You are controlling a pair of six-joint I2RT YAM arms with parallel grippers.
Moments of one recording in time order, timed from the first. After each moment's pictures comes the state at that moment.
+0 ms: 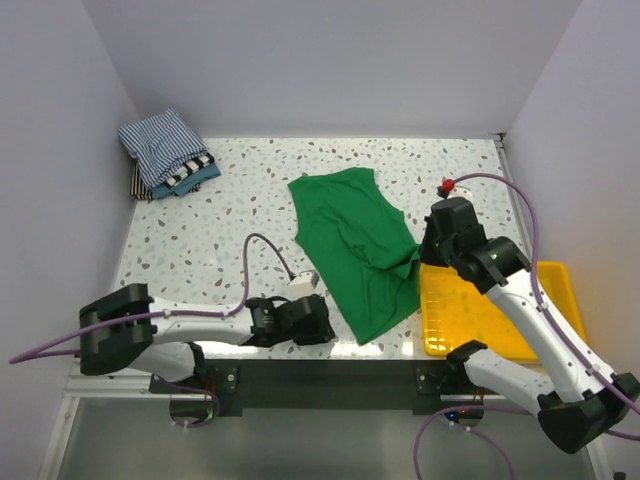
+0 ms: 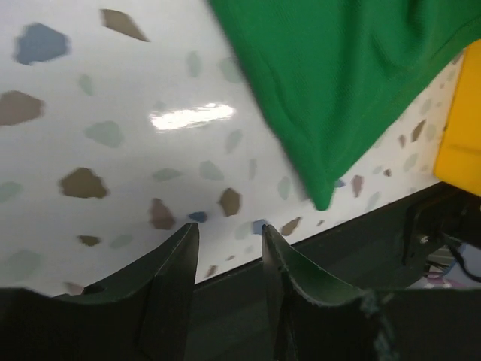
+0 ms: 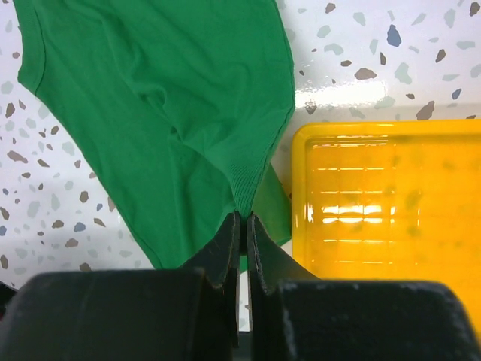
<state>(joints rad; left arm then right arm) -1.23 1.33 0.59 -0.19 -0.22 -1.22 0.47 0.98 1.05 -0.91 0.26 0.52</state>
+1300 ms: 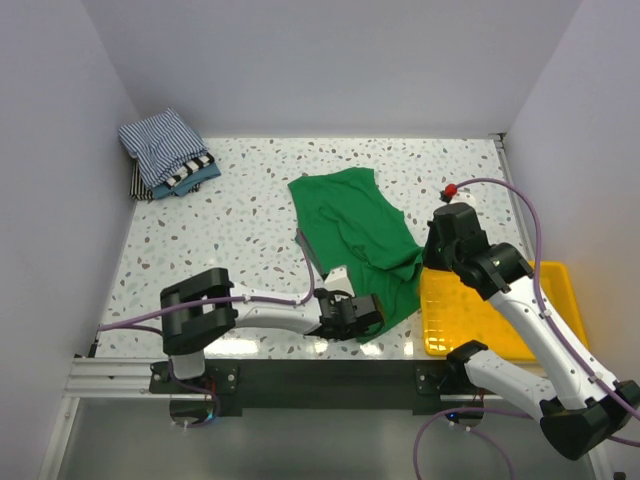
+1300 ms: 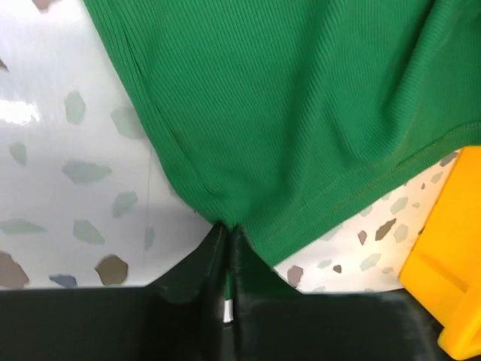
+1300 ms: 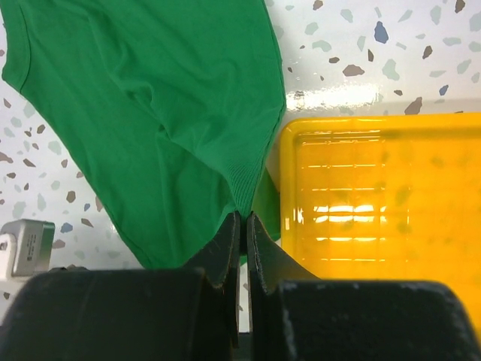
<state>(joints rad) -1.33 1.81 1.09 -0.46 -0.38 -1.53 0.47 0.94 1.02 -0.91 0.29 0.51</state>
